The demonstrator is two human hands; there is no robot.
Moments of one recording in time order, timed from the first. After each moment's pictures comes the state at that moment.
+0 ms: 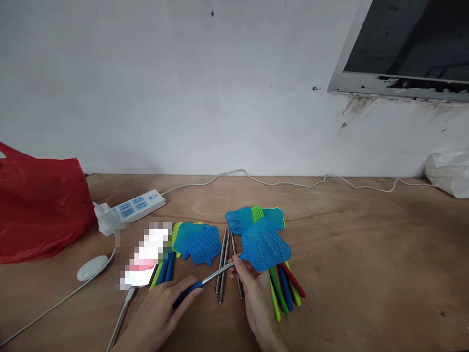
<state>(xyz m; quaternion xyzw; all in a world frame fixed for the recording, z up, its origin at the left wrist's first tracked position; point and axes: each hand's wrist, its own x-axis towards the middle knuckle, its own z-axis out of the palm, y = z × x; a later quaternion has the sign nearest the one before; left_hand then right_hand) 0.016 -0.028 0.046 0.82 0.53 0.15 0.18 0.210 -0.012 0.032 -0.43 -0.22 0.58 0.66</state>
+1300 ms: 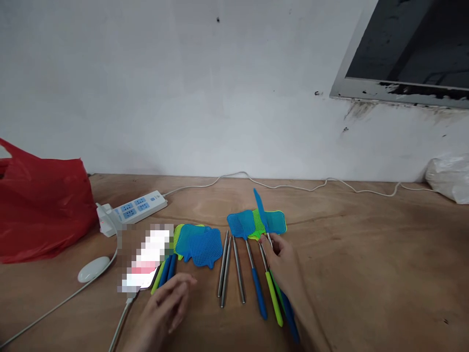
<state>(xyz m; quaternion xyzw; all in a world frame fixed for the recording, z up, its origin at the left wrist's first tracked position) 0.020 -0.036 0.034 0.58 0.55 0.38 0.47 0.282 0.029 0.057 -0.61 -0.51 0.34 0.50</state>
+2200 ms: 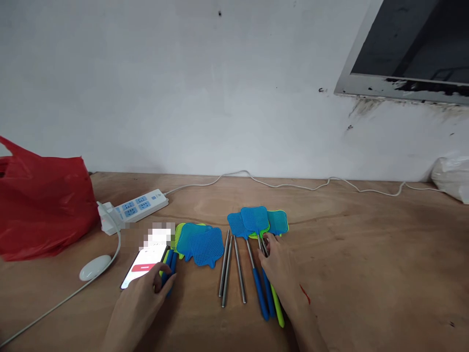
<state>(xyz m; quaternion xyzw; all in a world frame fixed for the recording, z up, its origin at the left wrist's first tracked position) -0.016 -0.010 0.049 0.62 0.77 0.07 0.16 0.291 0.047 0.006 -0.68 -0.64 0.10 0.35</state>
